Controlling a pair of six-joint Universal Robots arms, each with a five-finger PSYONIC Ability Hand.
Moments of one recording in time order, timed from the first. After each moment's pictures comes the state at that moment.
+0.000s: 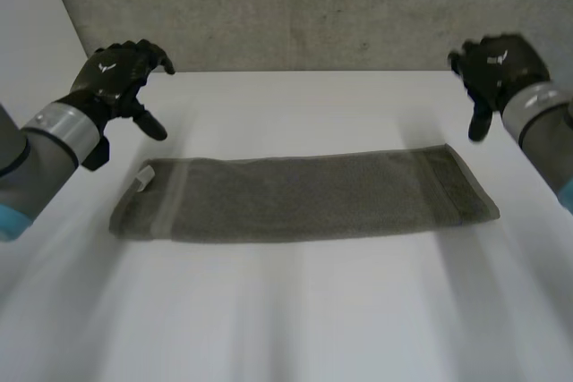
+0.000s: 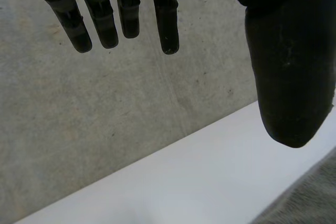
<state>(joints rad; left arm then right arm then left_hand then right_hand) 4.55 -1.93 -1.46 3.40 -1.21 3.18 1.82 -1.18 1.25 0.07 1.51 2.58 0.28 0.28 0.28 0.29 0.08 0.24 0.25 0.25 0.26 0.06</state>
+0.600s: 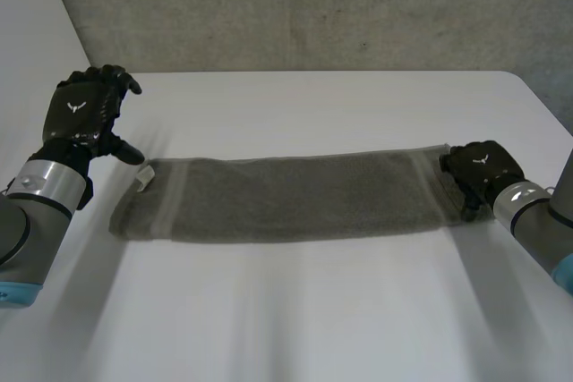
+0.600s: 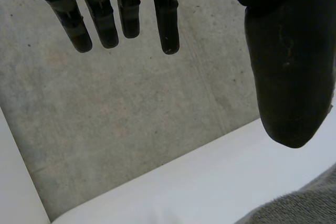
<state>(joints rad) 4.60 -1.82 -1.88 3.85 -1.31 3.17 1.68 -1.02 1.57 -0.19 1.33 2.55 0.28 0.28 0.28 0.29 0.08 0.44 0.43 0.44 0.44 0.28</state>
